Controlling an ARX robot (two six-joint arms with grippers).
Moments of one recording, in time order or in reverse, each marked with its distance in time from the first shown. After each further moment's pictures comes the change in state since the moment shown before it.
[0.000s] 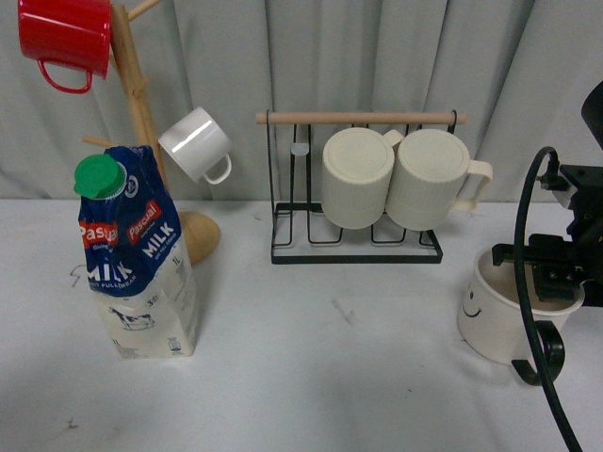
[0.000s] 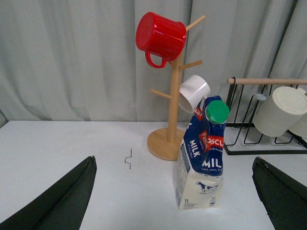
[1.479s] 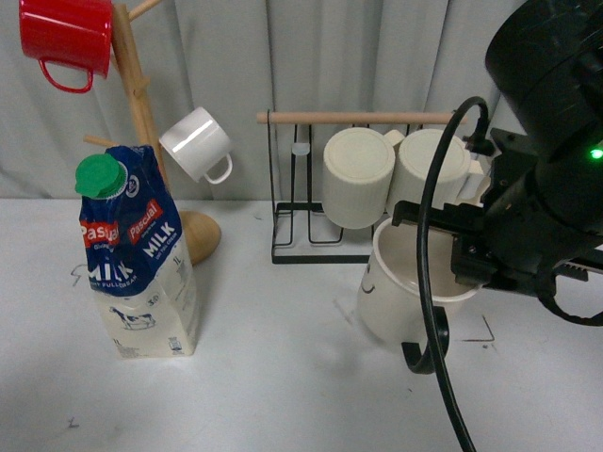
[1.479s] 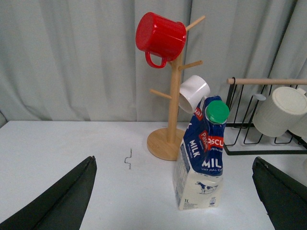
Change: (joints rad) left arm 0.000 0.000 0.000 0.000 0.000 0.000; right arm 0.231 -0.116 -0.031 -0.006 -0.051 0.282
